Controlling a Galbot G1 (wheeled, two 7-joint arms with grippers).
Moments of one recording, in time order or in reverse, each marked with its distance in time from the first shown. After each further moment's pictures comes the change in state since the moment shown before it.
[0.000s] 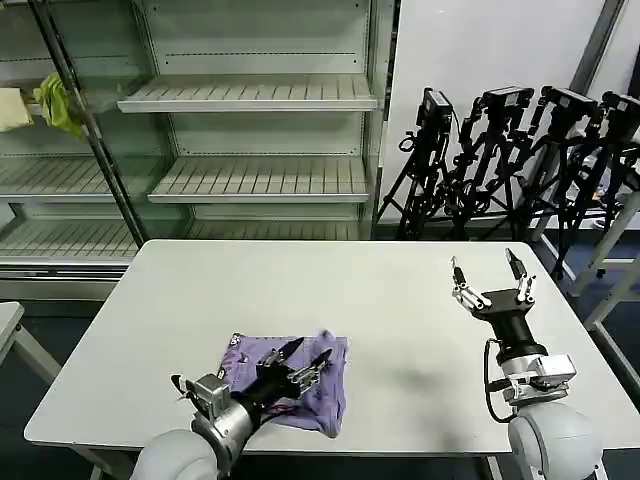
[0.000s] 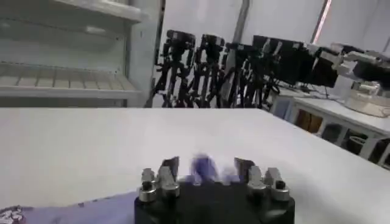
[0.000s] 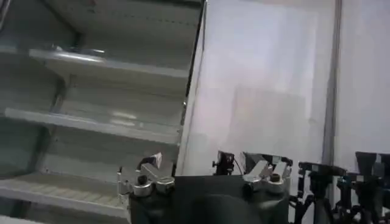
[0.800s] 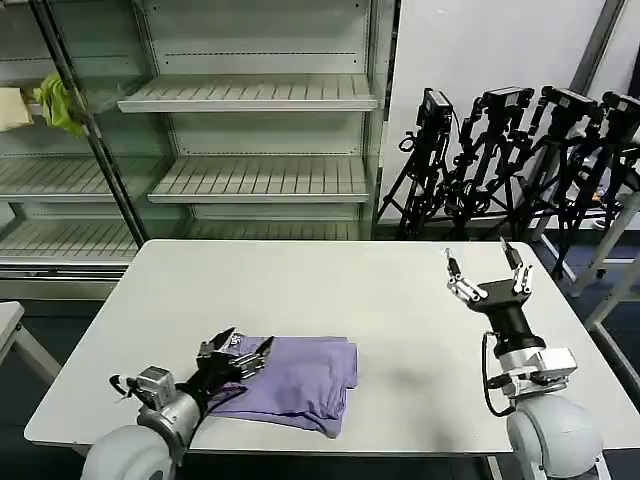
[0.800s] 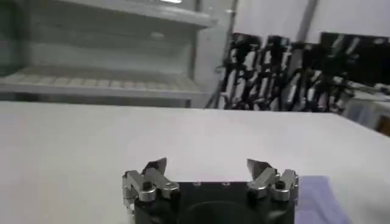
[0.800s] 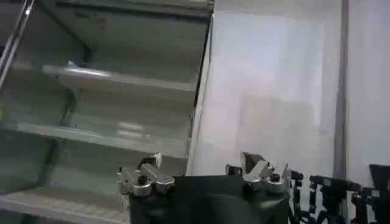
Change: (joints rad) left arm 0.093 0.002 -0.247 0.044 -0.019 0.014 -0.045; right arm 0.037 -0.032 -0.013 0.024 0.033 0.002 -0.001
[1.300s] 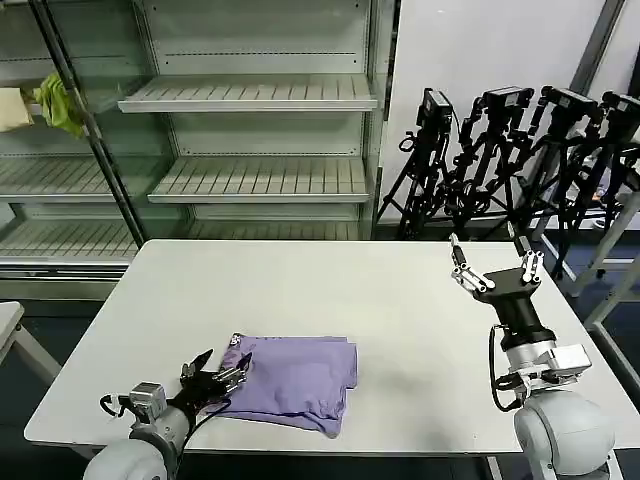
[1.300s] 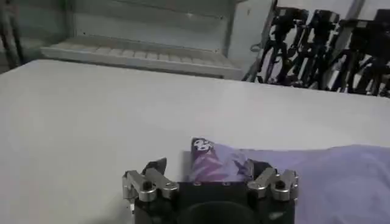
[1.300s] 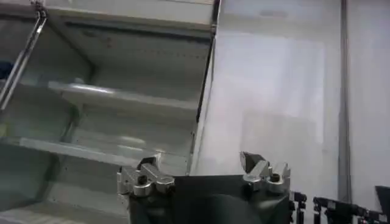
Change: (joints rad) left arm 0.060 -0.070 -0.058 0.070 0.051 -0.005 -0.002; right arm 0.009 -0.022 0.006 0.035 0.010 0.017 -0.001
